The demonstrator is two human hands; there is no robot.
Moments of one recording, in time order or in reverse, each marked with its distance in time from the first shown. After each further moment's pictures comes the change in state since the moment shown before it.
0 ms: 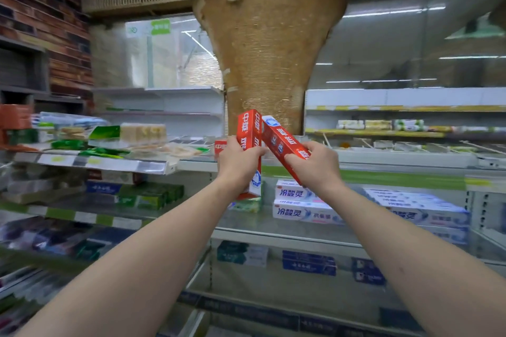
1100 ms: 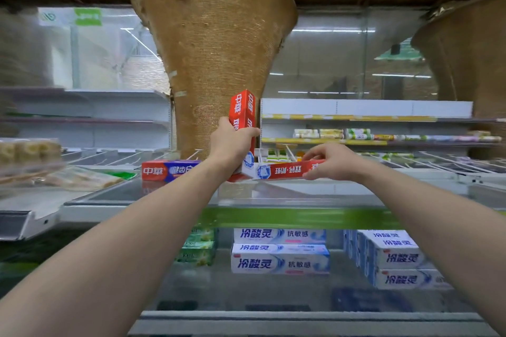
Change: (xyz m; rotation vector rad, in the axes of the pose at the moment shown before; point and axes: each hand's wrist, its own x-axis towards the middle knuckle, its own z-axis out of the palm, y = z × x) left_hand 0.184 -0.003 0.135 -0.052 -0.182 0.087; right_hand 0.192 0.129 -0.037 -0.439 -0.361 0.057
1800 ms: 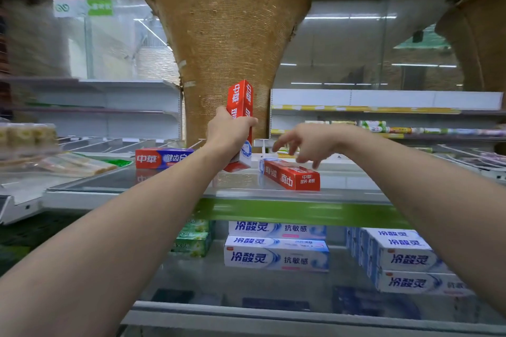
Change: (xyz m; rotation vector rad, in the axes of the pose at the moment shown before) left_hand 0.018 -0.012 0.023 0.053 0.080 -0.036; right_hand 0.024 -0.043 -0.007 -0.224 -0.393 -0.119
